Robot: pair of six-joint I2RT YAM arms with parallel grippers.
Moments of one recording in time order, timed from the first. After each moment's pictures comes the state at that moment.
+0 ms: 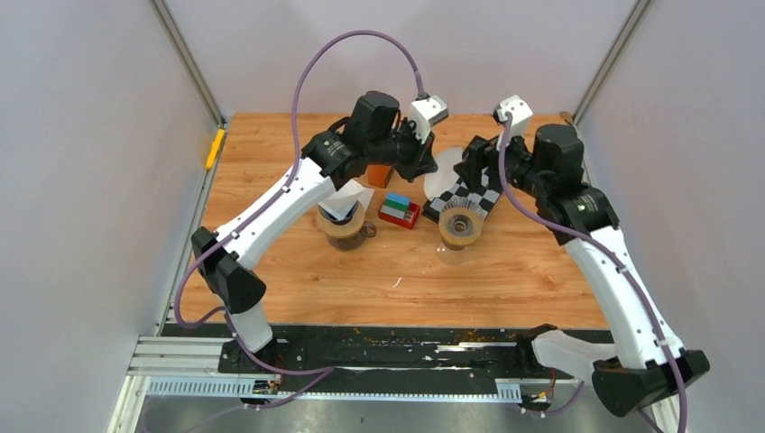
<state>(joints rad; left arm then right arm) -0.78 1.73 1.87 -0.58 0.34 0.01 0.35 1.15 1.35 -0.52 -0.27 -0.02</state>
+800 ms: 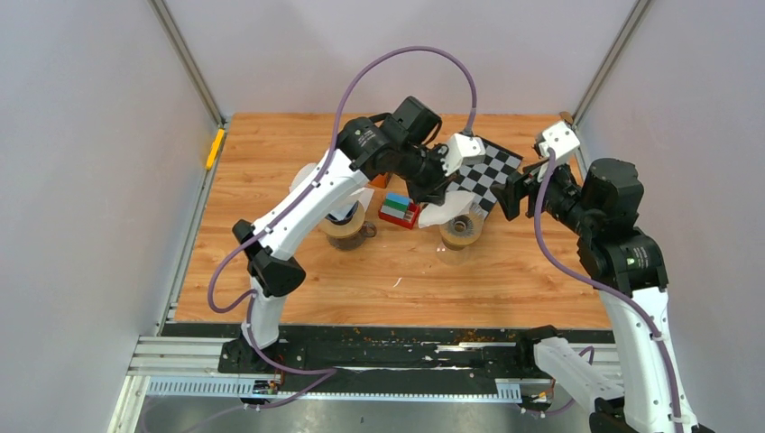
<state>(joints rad) -0.89 1.99 2.40 -1.24 0.43 0.34 0.20 0.87 1.33 -0.72 -0.33 -0.20</state>
